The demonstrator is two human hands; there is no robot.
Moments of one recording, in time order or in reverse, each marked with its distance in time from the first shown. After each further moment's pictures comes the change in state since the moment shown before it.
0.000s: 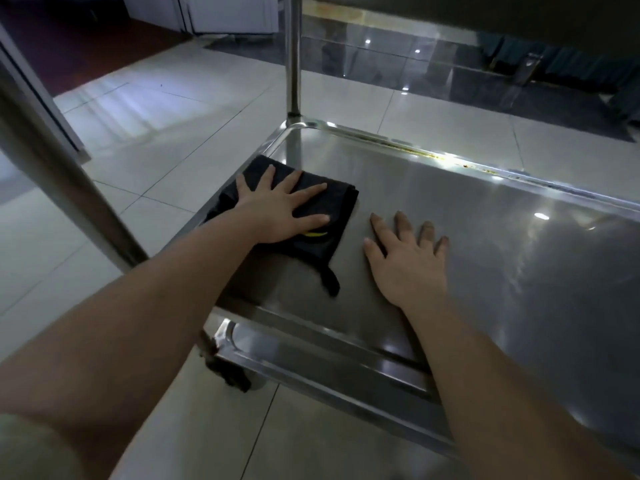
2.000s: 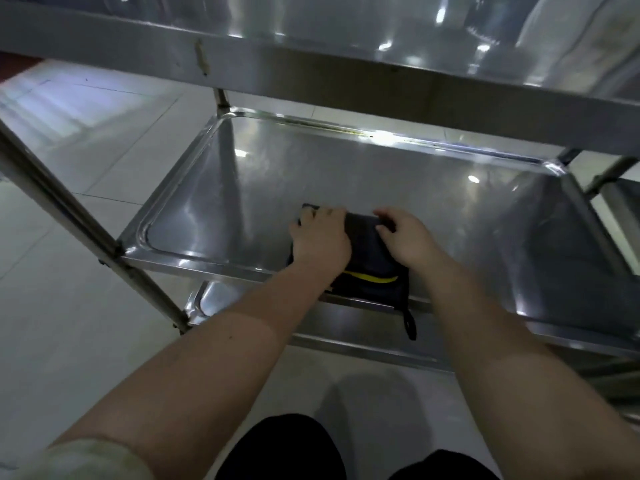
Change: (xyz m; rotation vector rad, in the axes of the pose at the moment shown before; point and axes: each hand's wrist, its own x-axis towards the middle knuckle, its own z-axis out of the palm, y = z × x) left_hand -0.108 0.260 0.016 -0.229 0.270 0.001; right_hand -0.092 0.153 -0.058 0.548 0.042 0.078
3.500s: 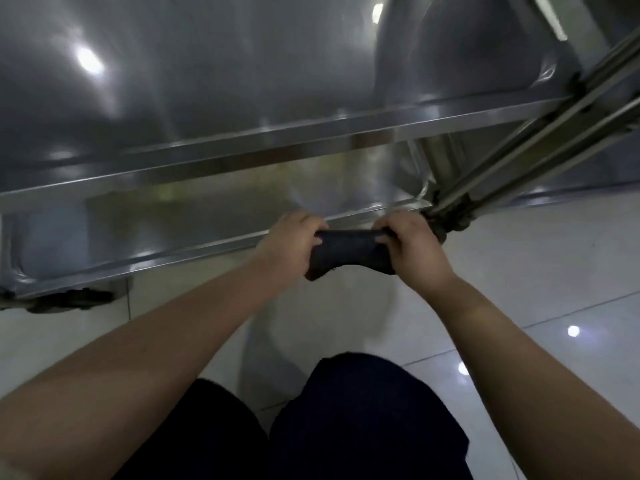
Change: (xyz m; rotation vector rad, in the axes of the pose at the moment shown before) left_hand -0.119 0.090 0.222 -0.282 -0.427 0.603; right_hand -0.231 0.267 0.031 -0.128 0.137 0.088
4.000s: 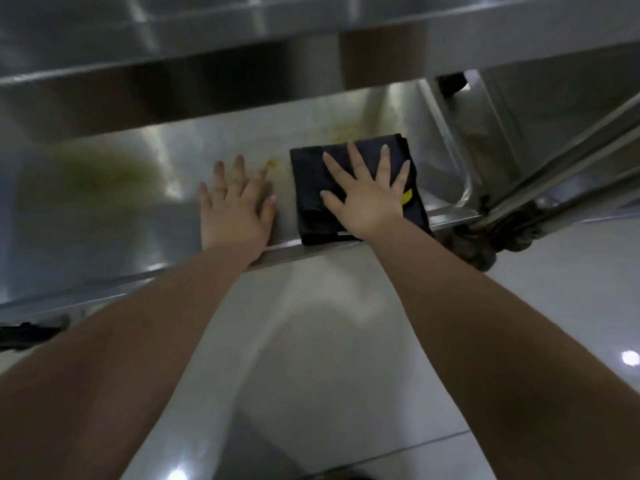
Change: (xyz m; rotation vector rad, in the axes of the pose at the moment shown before) left_hand 0.079 -0.117 0.061 0.451 0.078 -0.443; right_hand 0.149 0.060 0.124 -0.400 -0.245 0.172
